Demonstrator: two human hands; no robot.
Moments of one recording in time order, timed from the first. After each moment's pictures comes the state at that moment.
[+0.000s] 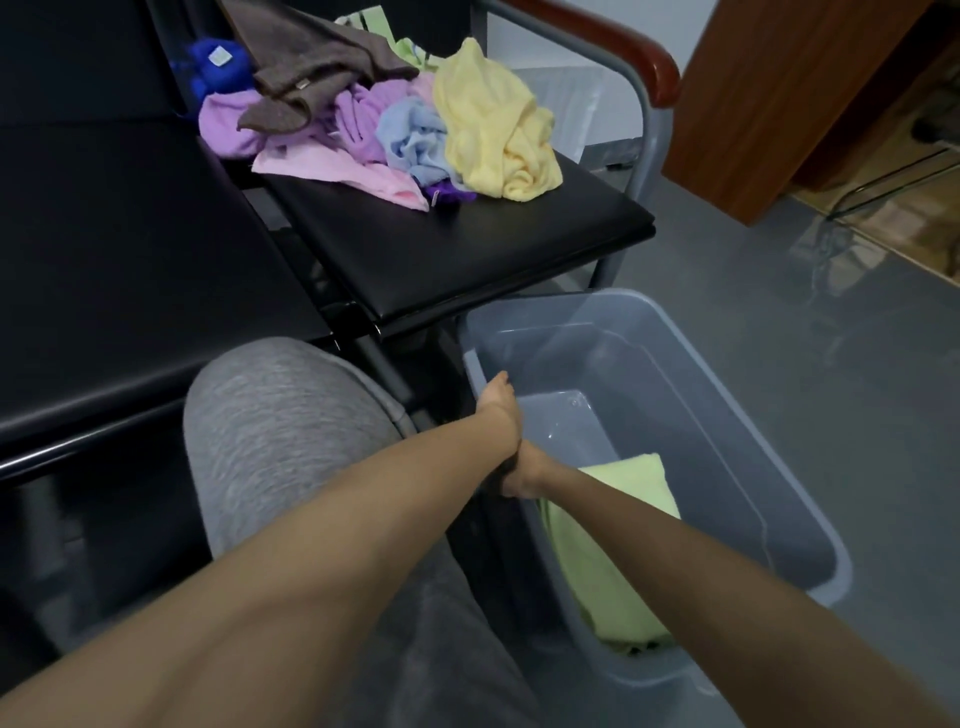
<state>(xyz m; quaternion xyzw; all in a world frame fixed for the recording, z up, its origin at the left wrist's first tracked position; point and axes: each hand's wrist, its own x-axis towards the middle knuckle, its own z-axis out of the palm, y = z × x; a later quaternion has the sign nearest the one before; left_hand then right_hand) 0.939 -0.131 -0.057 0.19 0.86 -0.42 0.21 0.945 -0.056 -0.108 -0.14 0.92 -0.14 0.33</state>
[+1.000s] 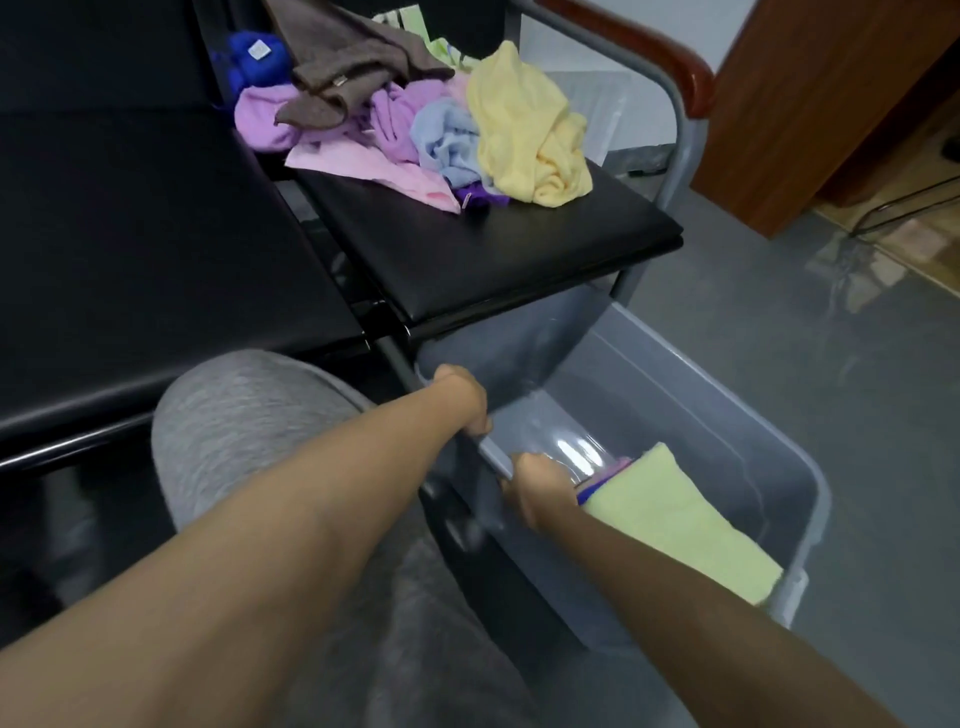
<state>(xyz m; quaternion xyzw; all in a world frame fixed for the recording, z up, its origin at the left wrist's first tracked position) 0.933 -0.205 -0.049 0.04 0.94 -0.16 0.30 0.968 -0.070 -0.117 -0.16 0.97 -0.02 0.19</state>
